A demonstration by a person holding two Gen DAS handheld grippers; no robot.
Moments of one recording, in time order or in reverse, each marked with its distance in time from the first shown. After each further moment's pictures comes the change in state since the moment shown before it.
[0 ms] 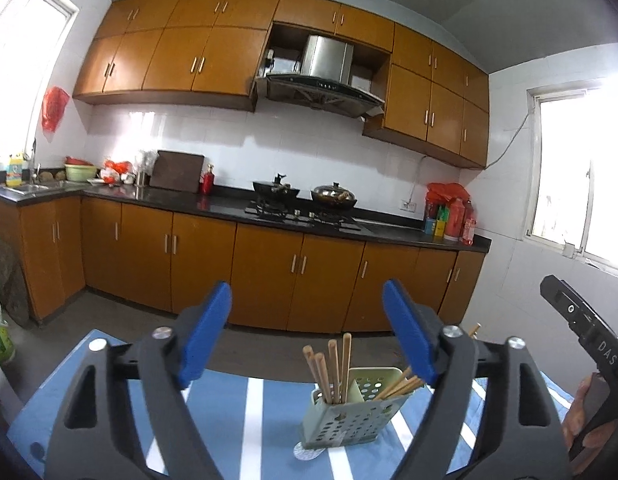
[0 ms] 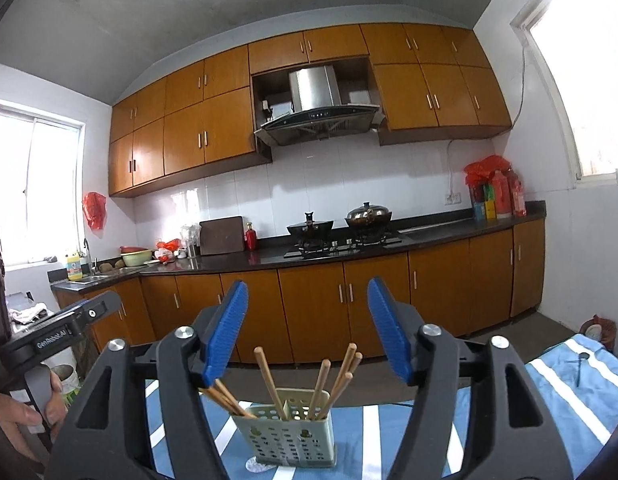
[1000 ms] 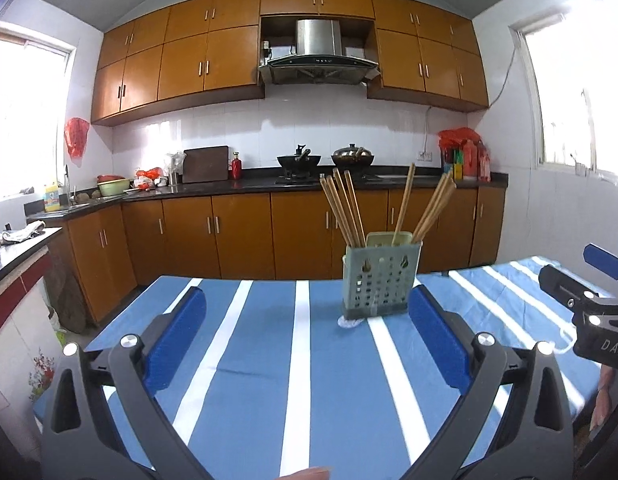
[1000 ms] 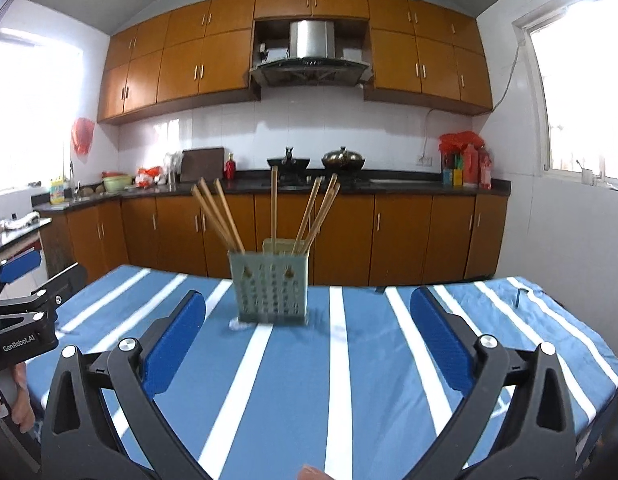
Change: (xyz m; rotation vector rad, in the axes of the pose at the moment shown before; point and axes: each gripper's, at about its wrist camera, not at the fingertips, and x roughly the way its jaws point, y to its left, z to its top) left arm -0.147 -0.016 -0.143 0.188 0.082 0.130; right arm -0.110 0.037 -0.114 -0.132 0.224 -0.127
